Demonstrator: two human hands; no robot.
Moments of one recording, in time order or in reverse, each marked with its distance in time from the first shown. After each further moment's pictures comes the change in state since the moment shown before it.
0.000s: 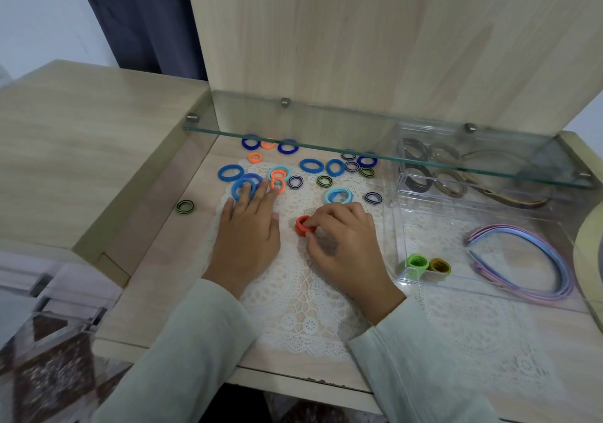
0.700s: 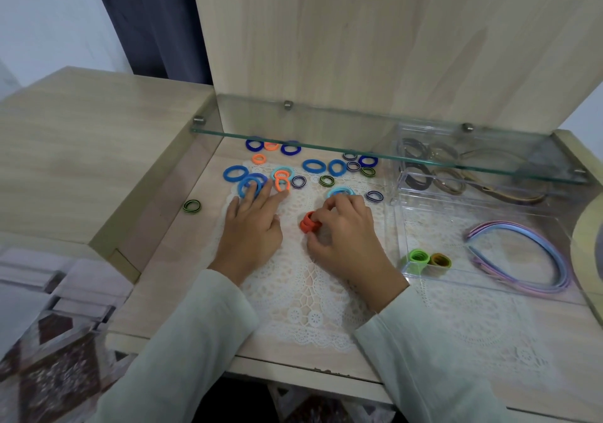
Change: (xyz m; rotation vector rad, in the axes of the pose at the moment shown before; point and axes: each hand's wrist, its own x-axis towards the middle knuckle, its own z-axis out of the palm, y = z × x) left_hand 0.001 -0.005 -0.005 -0.109 -0.037 0.028; right_hand 0.013 -0.009 -0.004 -0.197 -0.198 0.102
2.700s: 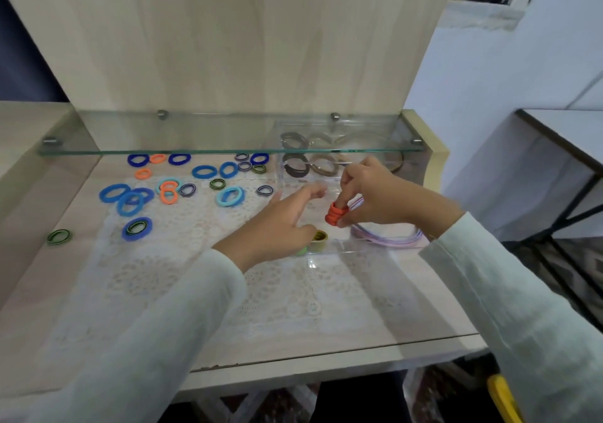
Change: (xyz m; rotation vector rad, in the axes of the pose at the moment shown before) left_hand 0.007 0.184 0.019 -0.457 -0.580 0.356; right_hand -0.035 0.127 -0.174 -0.178 -0.434 0.040
